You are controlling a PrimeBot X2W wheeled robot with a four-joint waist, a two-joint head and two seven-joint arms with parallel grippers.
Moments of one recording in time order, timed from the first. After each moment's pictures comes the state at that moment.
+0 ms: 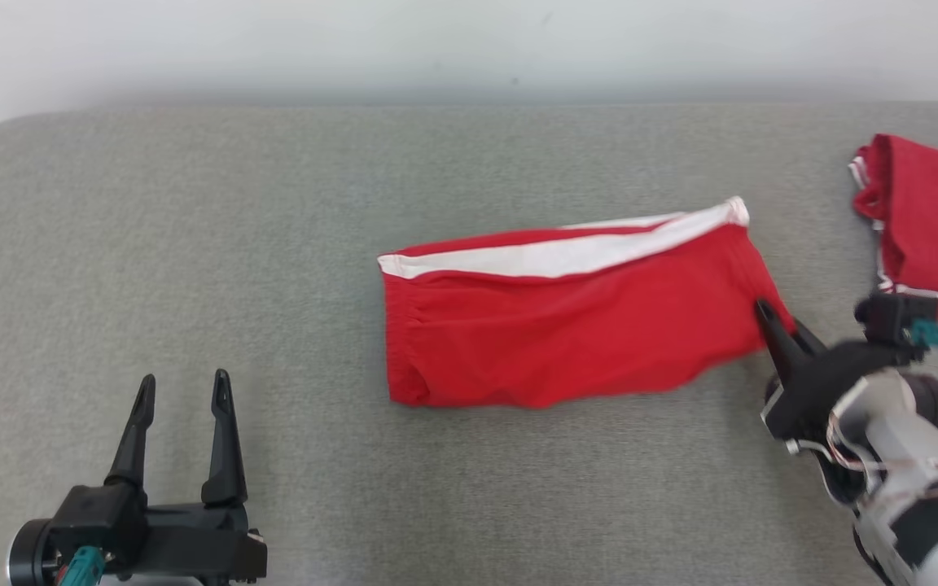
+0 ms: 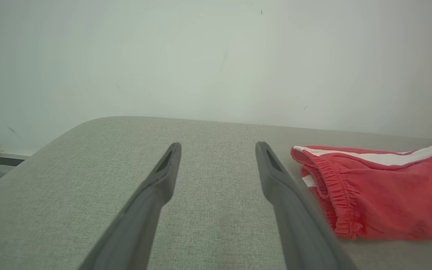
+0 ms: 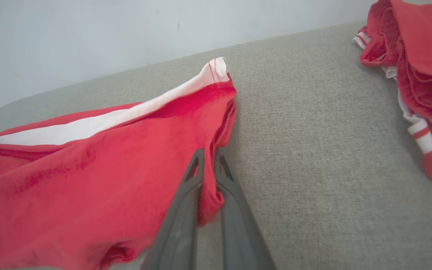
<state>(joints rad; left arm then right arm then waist) -0.14 0.05 0.04 0.14 -0.16 -0.11 -0.26 -0.63 -0.50 0.52 0.80 0.89 0.13 -0.12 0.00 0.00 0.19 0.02</state>
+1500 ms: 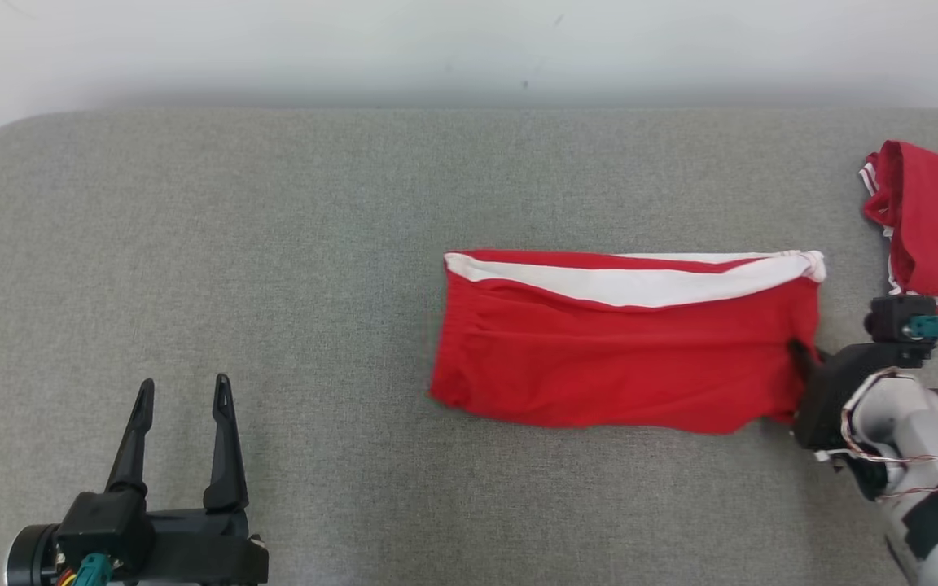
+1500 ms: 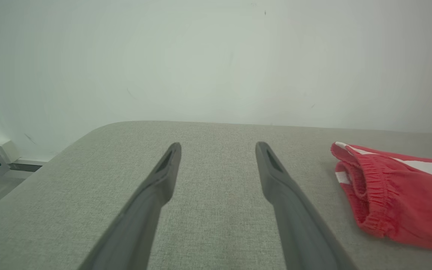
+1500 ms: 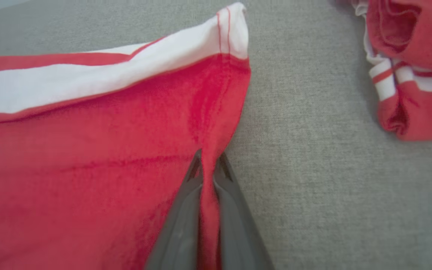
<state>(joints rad) -0.12 0.05 0.04 0.12 -0.12 -0.08 -0.26 -0.62 -0.46 0.27 0.92 0.59 0.13 0.13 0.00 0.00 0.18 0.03</state>
